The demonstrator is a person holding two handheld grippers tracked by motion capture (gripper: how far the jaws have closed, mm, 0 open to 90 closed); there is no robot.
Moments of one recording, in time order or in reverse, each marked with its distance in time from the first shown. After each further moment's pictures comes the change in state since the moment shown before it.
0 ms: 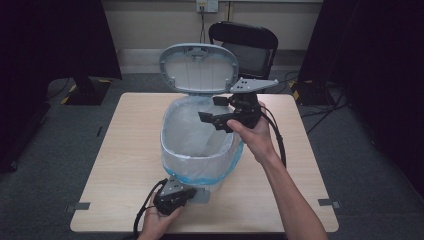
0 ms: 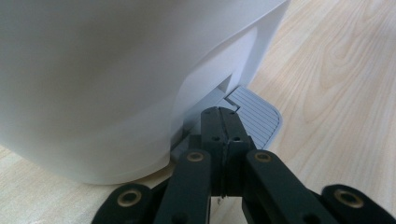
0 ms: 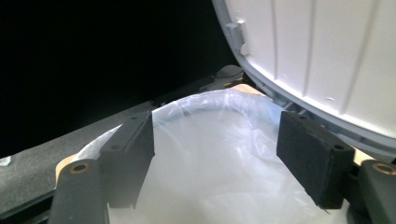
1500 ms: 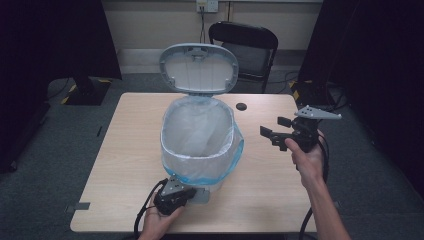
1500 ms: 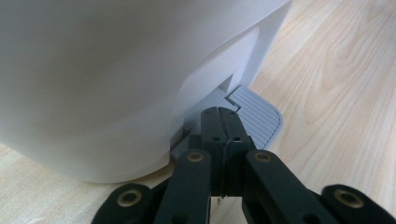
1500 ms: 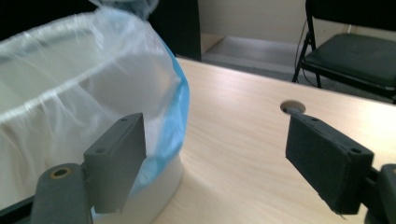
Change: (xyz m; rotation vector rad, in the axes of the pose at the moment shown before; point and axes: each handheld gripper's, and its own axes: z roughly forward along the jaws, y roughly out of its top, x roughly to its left) left arm -0.001 0.002 0.000 0.013 0.013 -0.008; right arm -0.061 -0.102 -0.101 0.015 -0.340 0.197
